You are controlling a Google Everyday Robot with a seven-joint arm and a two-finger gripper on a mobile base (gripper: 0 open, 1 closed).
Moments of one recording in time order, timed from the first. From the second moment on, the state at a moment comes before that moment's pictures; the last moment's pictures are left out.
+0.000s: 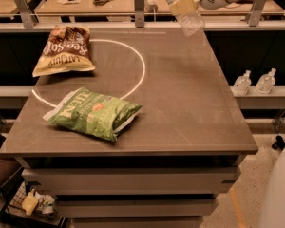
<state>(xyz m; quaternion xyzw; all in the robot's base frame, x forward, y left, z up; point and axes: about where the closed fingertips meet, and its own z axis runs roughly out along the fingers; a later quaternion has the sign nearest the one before) 0.749 -0.126 1.003 -0.38 0.78 0.14 0.49</state>
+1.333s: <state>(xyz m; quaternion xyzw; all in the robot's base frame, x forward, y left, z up) 0.764 -0.138 0.982 -0.40 0.68 0.23 0.57</state>
